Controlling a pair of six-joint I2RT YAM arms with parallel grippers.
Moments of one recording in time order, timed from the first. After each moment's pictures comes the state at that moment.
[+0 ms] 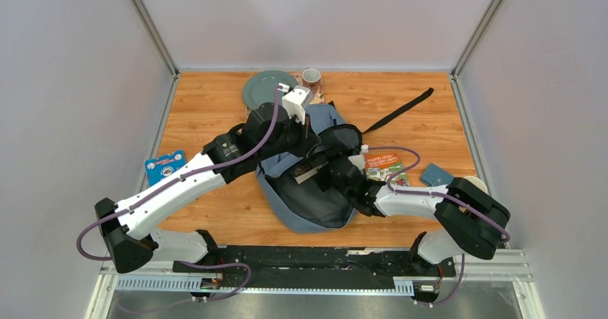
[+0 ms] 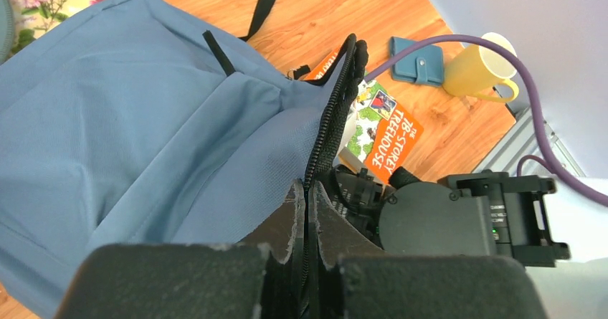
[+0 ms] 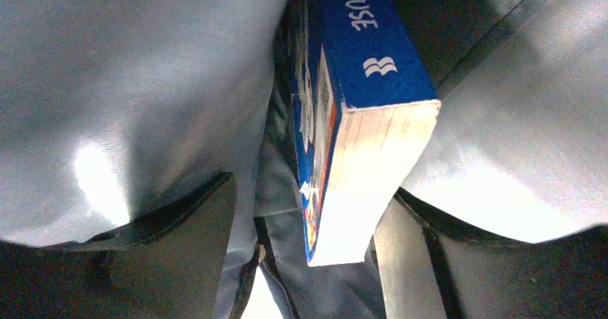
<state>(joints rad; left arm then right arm) -0.92 1.26 1.29 -0.44 -0.05 -0.39 0.94 1.47 0.58 0.45 0.37 1.68</state>
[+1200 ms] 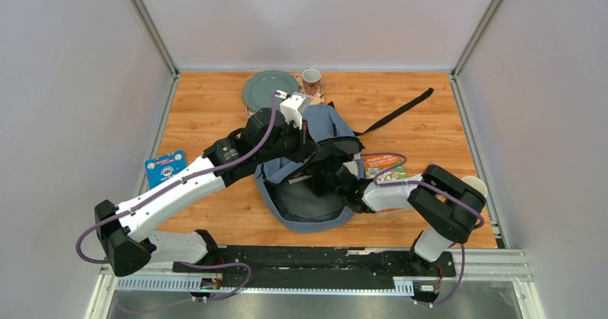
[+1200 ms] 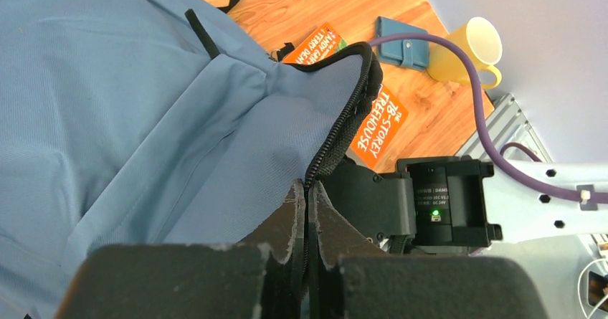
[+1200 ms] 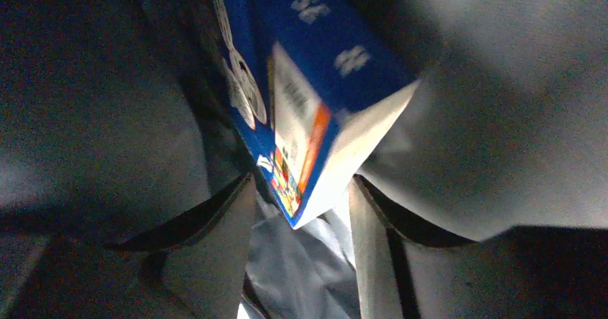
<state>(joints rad) -0.89 1.23 1.20 -0.39 0.03 -0.46 0.93 1.64 0.61 0.46 0.29 1.82</state>
